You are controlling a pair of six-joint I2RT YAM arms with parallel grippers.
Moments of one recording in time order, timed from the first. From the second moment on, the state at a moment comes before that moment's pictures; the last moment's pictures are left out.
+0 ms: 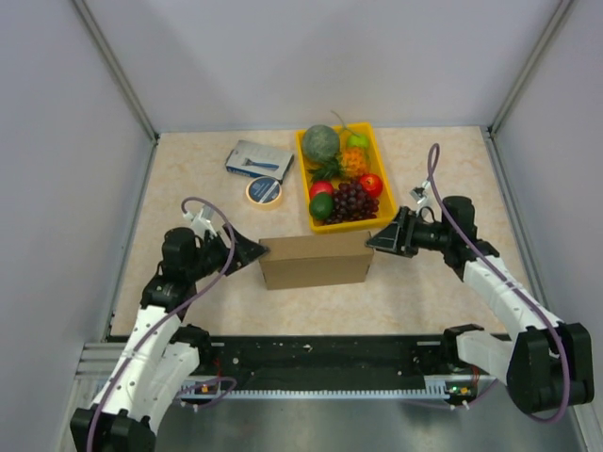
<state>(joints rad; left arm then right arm) -0.16 0.63 0.49 -0.29 0.54 -0.81 0.15 1.07 0.59 -0.11 -0.86 0.63</state>
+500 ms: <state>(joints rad) -0.16 0.61 0.41 -0.18 0.62 -0.78 0.15 1.03 0.57 -0.09 -0.90 0.64</state>
